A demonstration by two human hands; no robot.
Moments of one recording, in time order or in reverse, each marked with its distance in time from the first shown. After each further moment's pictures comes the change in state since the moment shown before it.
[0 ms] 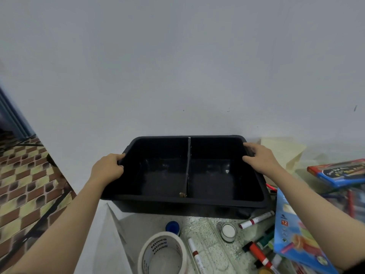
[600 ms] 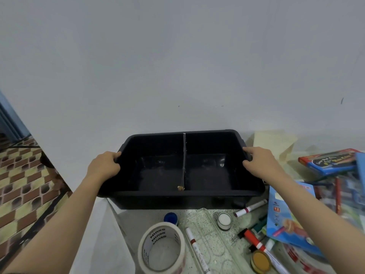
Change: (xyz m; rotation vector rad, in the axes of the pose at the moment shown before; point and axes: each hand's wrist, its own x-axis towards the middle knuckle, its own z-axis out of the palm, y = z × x) left_hand 0.000 -0.006 0.003 0.027 -0.031 -0.023; right_hand -0.052 -0.012 -0.003 -0.135 0.025 0.014
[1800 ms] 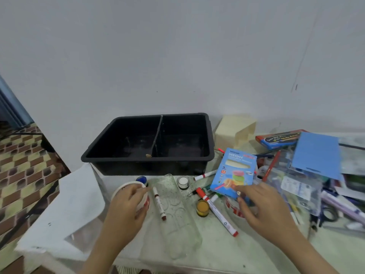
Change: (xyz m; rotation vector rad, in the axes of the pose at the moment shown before) left_hand -0.267 0.085 0.072 -0.028 0.138 0.479; right_hand -0.193 0.116 -0.036 -0.151 0.253 -0.552
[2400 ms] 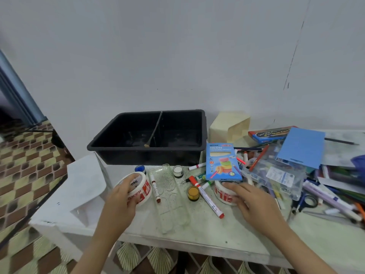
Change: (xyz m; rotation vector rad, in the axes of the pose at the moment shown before) left_hand -0.032 0.039 -0.011 -0.204 0.115 -0.285; right_hand -0.035 0.015 -0.007 0.083 -0.154 0.002
